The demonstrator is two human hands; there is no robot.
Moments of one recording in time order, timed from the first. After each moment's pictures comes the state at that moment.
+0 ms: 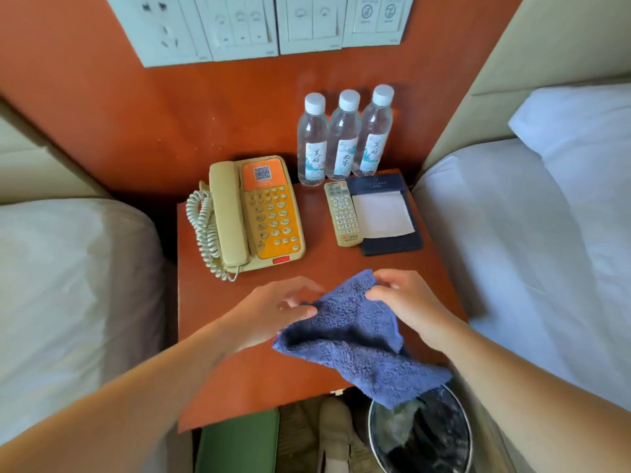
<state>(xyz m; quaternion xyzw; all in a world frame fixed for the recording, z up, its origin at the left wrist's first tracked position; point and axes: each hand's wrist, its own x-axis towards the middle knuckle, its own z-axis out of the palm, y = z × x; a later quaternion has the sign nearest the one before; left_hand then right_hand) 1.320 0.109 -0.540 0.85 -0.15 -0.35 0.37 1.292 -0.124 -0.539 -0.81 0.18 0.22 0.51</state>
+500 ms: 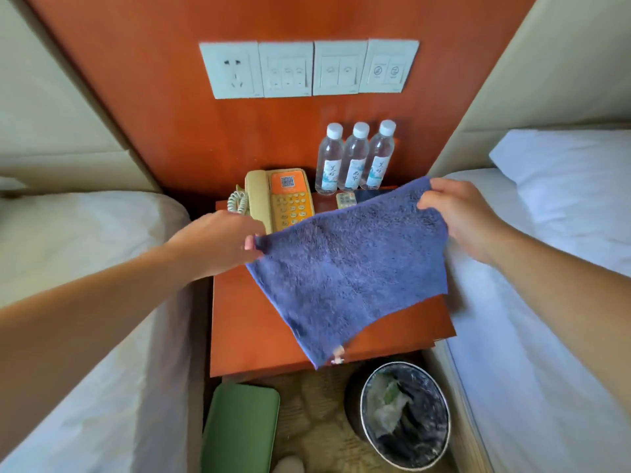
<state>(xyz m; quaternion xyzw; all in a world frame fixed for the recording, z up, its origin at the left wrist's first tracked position) 1.328 0.184 -0.414 0.96 -0.21 -0.16 0.07 1.318 -0.143 -0.383 -0.83 0.13 0.05 0.54</state>
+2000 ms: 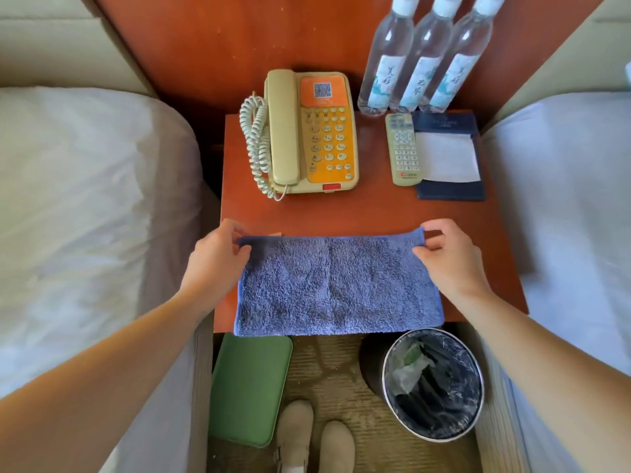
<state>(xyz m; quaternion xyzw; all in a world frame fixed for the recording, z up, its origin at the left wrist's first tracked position) 1.263 0.218 -0.603 0.93 0.14 -0.14 0.30 1.271 -0.110 -0.587 -0.92 0.17 0.11 0.32</state>
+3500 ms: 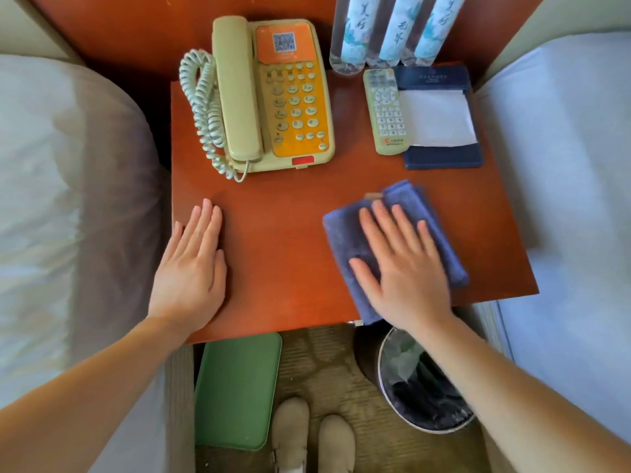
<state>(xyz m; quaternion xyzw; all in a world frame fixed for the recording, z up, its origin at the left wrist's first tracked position) 1.244 0.217 -0.666 0.98 -0.09 -0.03 0.15 1.230 -0.089 -0.658 -0.99 -0.09 0.01 0.05</state>
